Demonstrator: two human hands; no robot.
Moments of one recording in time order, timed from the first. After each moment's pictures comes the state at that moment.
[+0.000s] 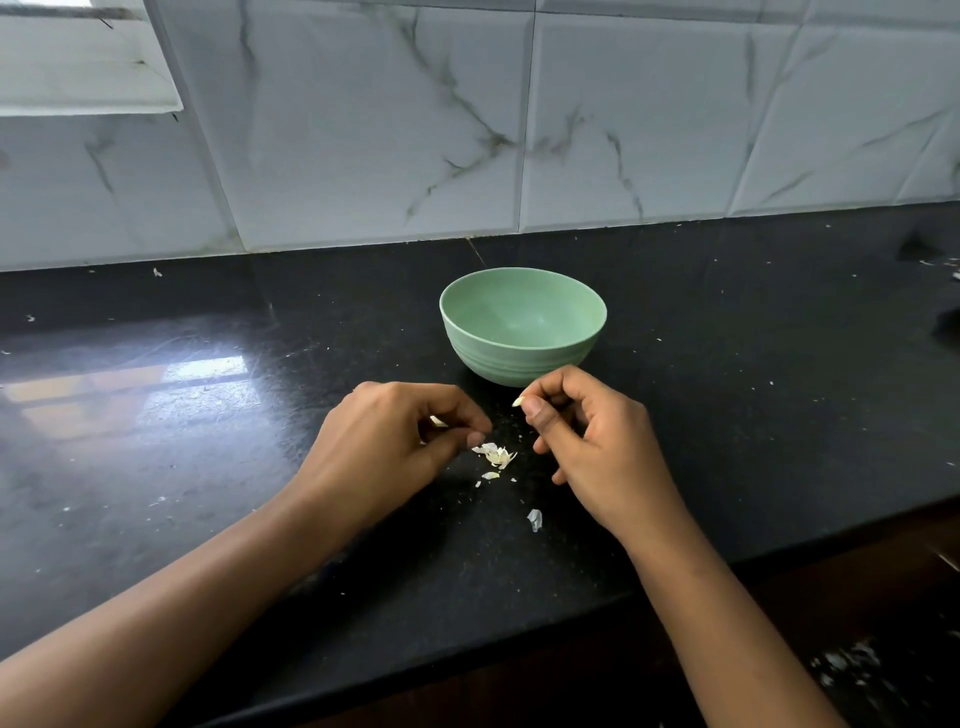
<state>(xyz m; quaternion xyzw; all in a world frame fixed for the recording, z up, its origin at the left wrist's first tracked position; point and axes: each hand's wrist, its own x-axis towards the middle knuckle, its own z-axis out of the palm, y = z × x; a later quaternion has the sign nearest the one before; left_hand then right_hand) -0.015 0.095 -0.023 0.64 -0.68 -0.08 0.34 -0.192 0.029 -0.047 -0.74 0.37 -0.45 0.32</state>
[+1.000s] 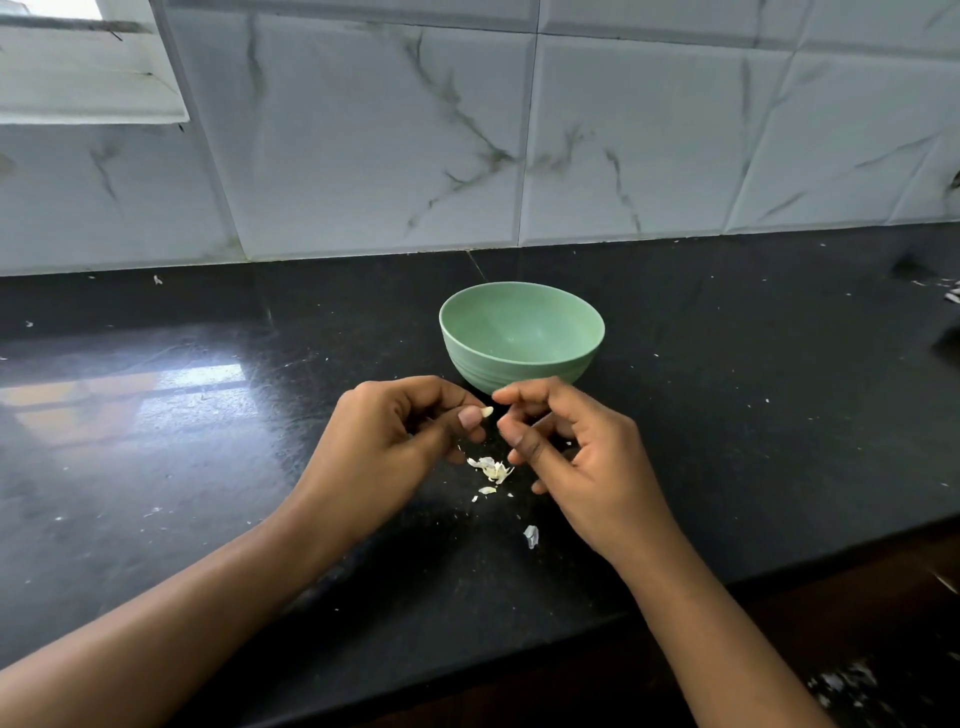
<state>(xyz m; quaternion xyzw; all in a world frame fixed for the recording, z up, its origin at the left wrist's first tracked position) -0.022 0.095 -0.019 0.58 -0.62 -0.19 0.48 -0.189 0.036 -0.041 -0.76 0.26 -0.46 0.36</state>
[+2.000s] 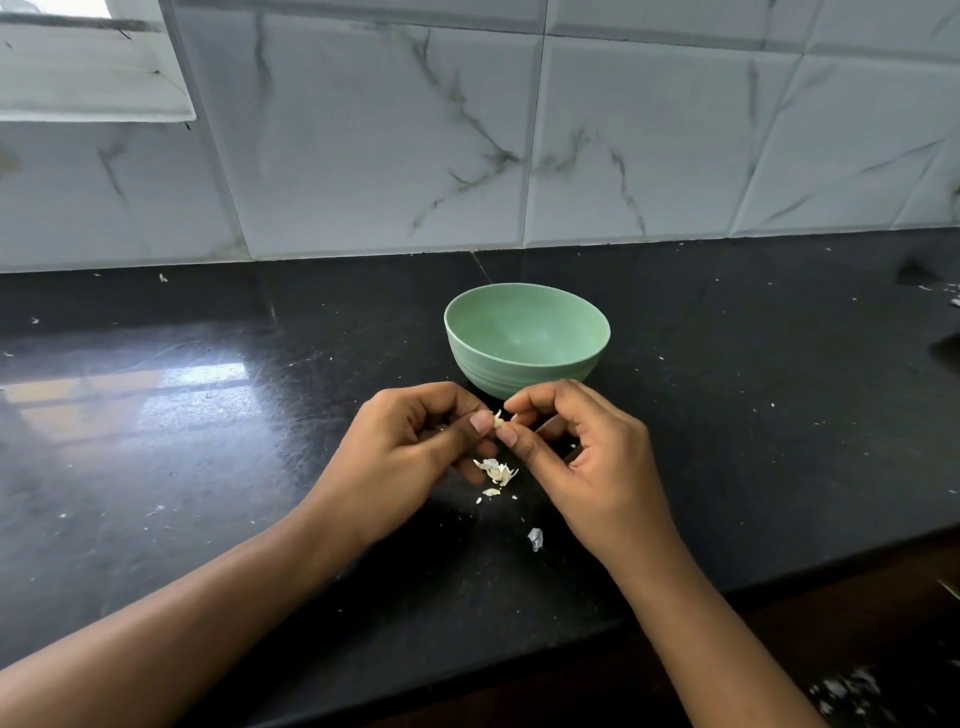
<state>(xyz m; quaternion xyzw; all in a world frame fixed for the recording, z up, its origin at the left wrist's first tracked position) -0.029 0.096 -0.017 0.54 -0.58 -0.32 0.52 -0.186 0.038 -0.040 -0.78 0.28 -0.51 0.24</state>
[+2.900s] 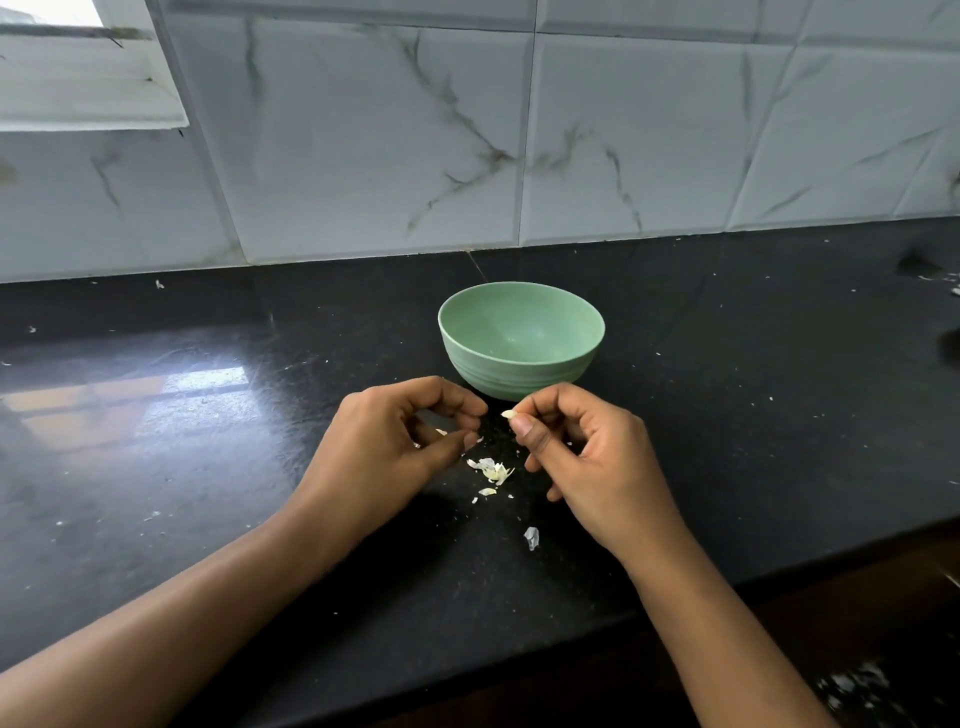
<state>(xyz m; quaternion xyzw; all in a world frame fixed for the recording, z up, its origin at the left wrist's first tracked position) -0.020 0.091 -0.023 0.61 -0.62 -0.17 0.45 -0.192 0.034 -0.042 -0.73 0.33 -0.46 0.38</state>
